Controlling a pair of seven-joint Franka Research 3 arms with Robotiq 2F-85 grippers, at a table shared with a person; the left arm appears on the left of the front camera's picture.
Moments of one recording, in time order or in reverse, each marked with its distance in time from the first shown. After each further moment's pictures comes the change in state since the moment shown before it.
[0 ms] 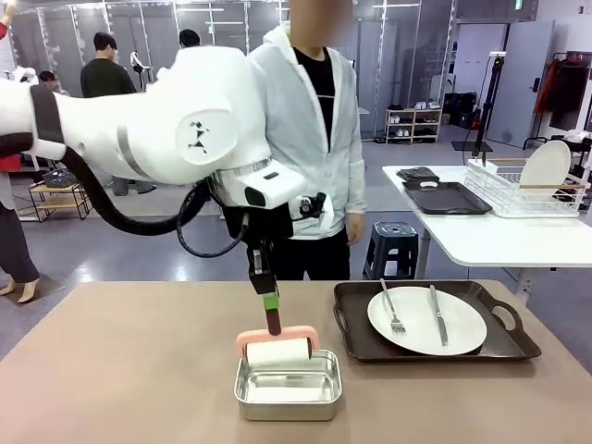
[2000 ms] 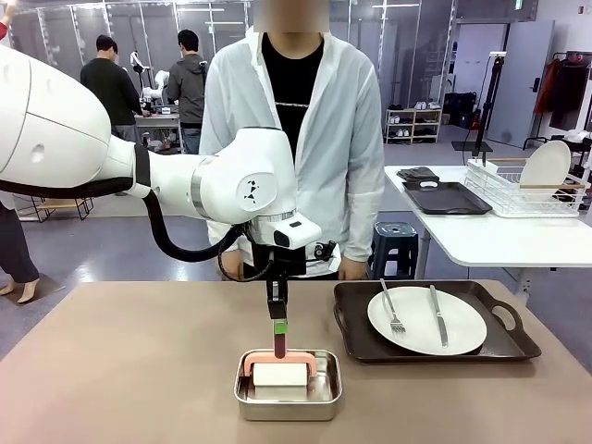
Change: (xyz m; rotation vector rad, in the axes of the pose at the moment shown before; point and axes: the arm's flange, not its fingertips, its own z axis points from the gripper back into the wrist) left arm 0.005 0.081 -0.099 -0.110 0.095 0.003; right arm 0.000 0.000 0.000 0.000 0.000 0.000
